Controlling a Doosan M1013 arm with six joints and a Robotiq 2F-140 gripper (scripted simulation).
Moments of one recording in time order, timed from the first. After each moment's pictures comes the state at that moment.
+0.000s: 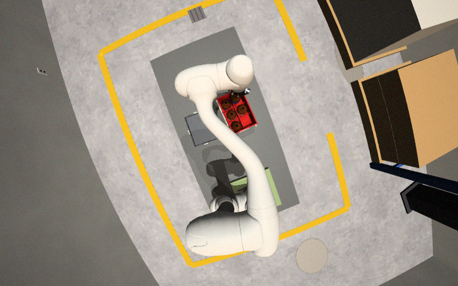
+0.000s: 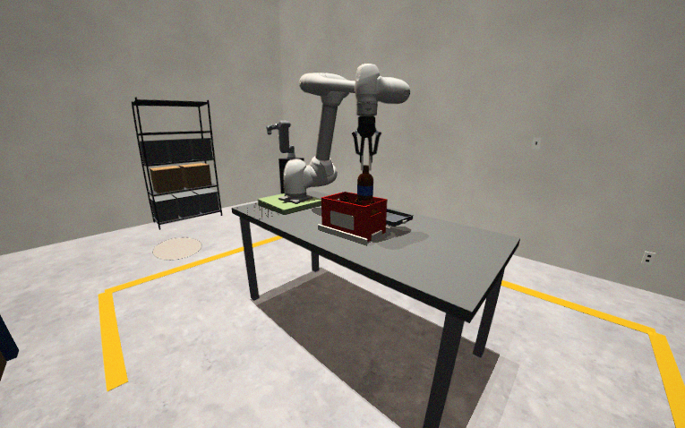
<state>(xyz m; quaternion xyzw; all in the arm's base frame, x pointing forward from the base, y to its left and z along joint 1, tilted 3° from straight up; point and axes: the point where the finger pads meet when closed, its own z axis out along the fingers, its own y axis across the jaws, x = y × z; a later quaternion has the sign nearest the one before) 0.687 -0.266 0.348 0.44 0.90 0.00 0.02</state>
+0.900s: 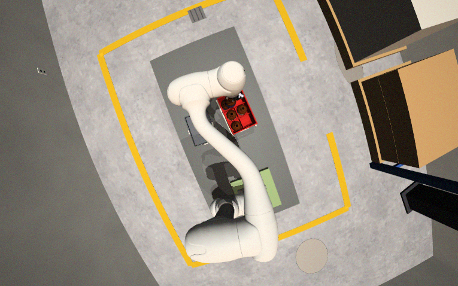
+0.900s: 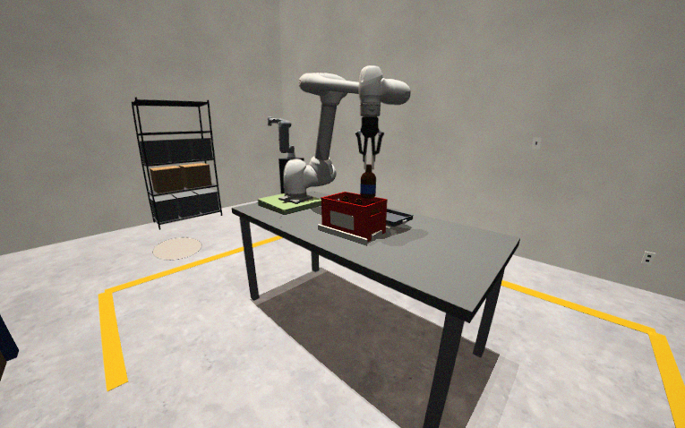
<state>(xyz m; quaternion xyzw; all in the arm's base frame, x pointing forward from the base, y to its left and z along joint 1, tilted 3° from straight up) 0.682 -0.227 0.347 0.44 0.90 0.00 0.02</state>
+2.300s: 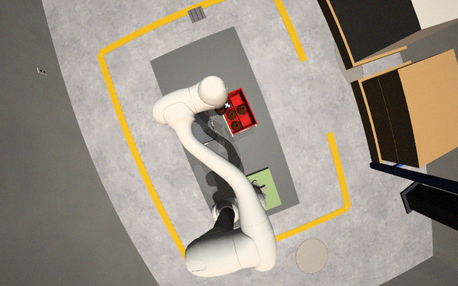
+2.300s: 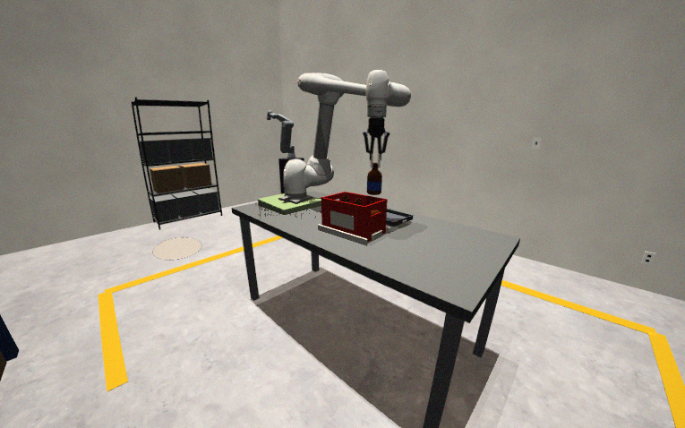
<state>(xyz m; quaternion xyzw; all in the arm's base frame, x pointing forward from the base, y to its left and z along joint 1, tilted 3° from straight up) 0.675 -0.146 0.345 0.44 0.90 0.00 0.02</state>
